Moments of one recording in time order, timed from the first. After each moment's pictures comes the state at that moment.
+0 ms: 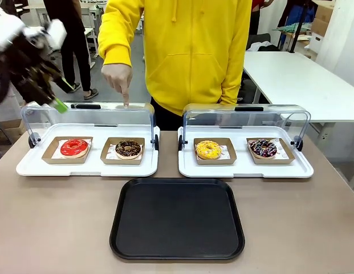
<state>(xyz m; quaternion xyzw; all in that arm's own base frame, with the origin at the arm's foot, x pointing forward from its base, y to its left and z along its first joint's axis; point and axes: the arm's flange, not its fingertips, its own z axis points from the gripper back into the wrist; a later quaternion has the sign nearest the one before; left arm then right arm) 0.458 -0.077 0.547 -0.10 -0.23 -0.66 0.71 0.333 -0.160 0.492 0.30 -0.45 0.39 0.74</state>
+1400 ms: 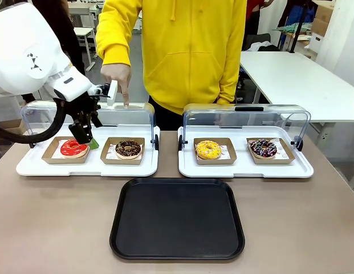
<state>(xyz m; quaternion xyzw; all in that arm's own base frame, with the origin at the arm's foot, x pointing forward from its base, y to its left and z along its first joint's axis) 0.466 -0.163 0.448 -0.02 -0.14 -0.70 0.70 0.333 -0.161 0.492 0.30 -0.45 0.39 0.74</state>
